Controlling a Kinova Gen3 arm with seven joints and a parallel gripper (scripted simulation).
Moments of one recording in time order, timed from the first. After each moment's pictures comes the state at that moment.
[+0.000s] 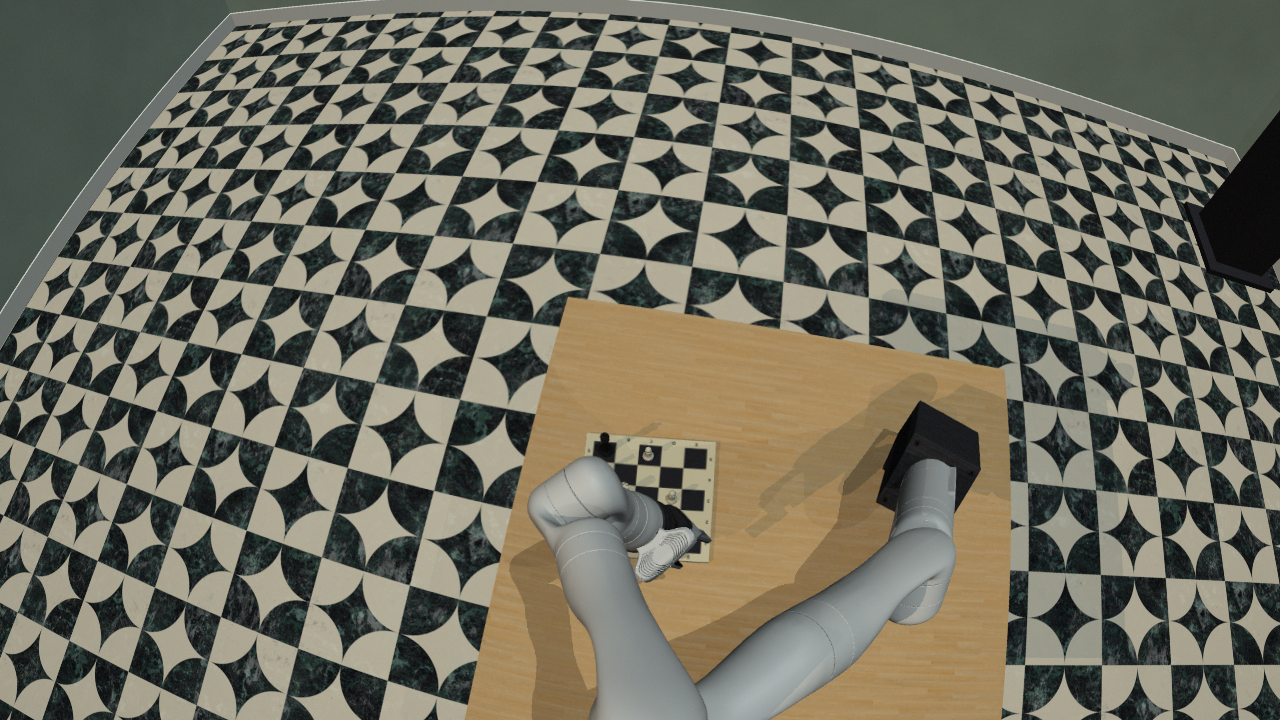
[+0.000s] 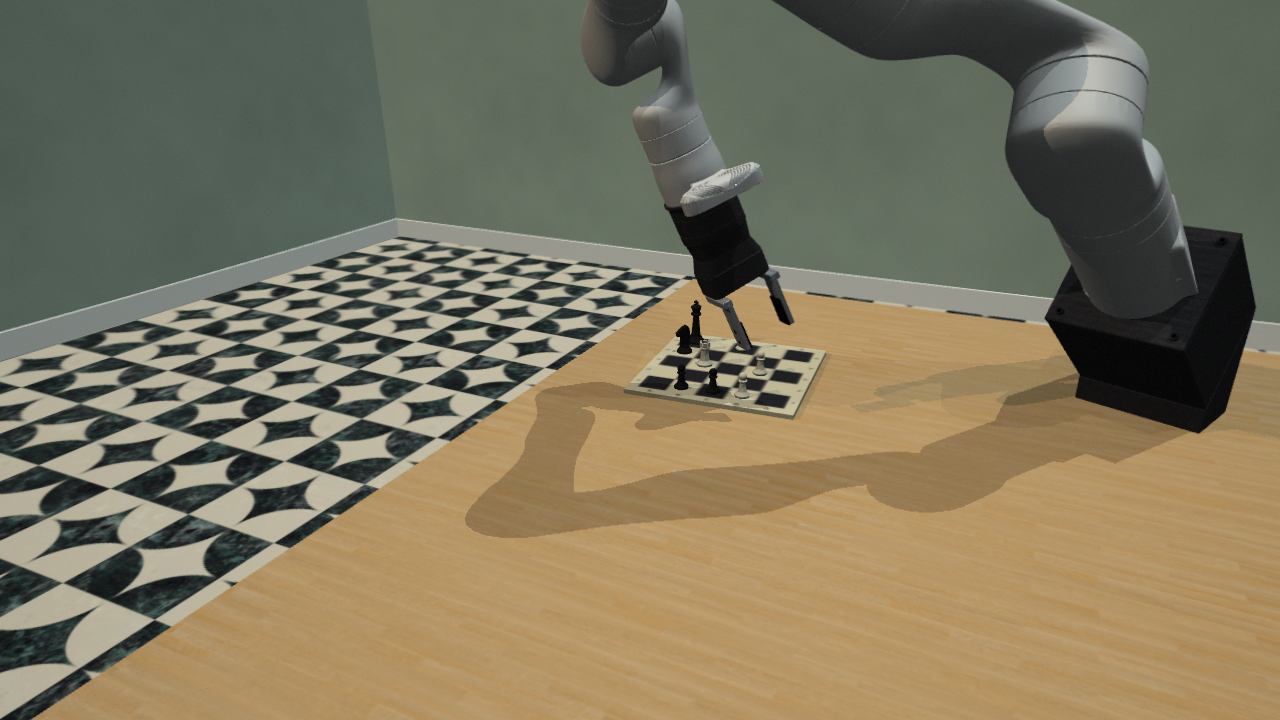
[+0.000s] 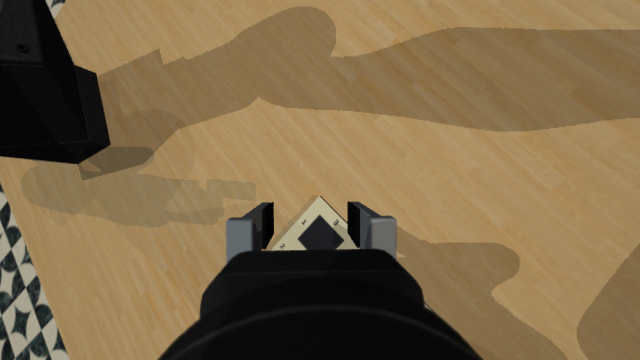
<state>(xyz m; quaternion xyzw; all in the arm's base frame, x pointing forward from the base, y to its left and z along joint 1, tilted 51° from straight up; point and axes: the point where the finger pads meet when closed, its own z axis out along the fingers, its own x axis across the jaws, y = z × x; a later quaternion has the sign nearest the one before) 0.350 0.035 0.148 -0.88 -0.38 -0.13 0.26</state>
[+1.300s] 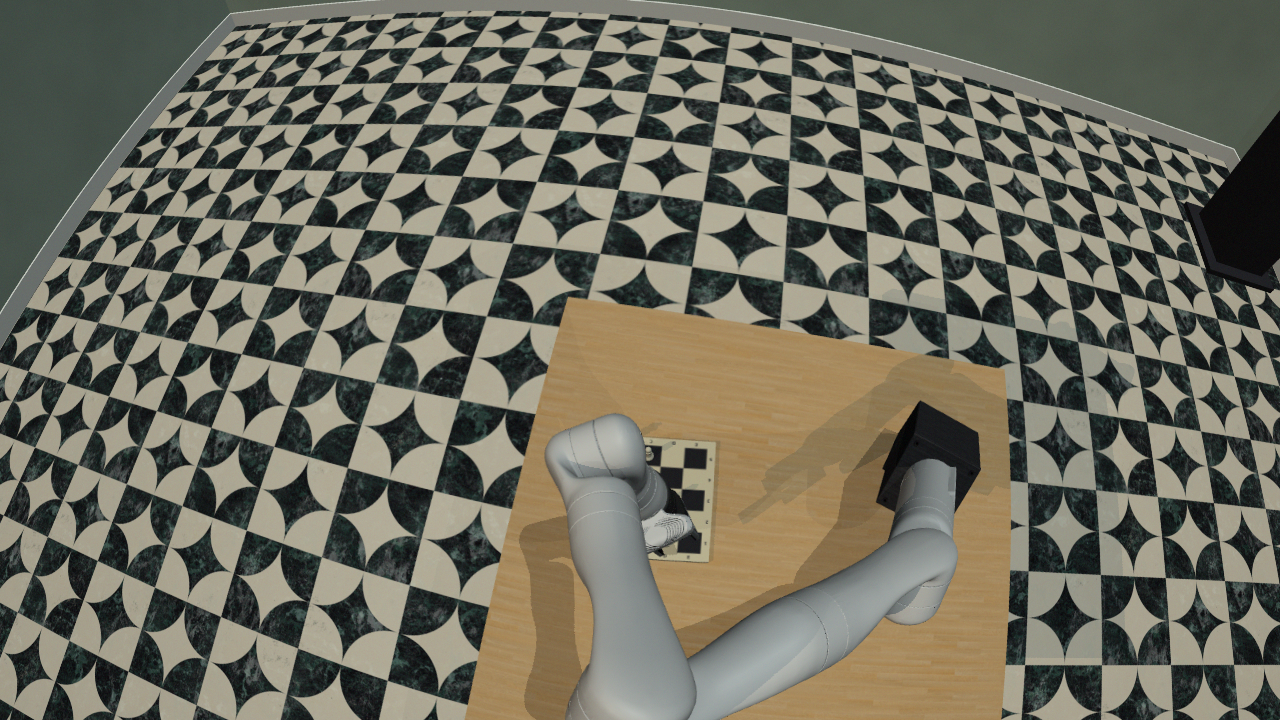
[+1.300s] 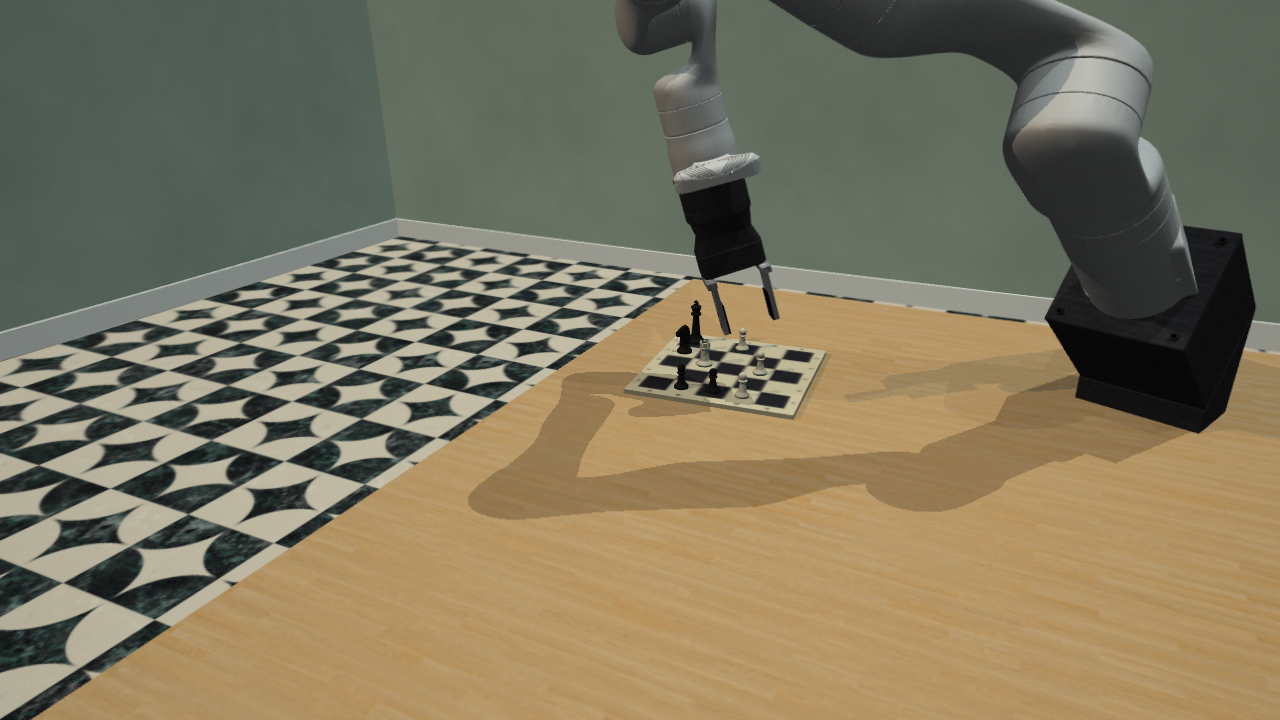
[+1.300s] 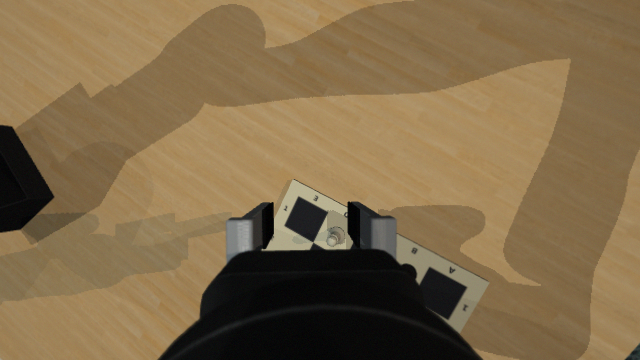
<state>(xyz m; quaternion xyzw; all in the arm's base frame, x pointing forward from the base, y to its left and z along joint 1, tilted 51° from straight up) 0.367 0.018 0.151 -0.91 -0.23 -0.15 0.30</state>
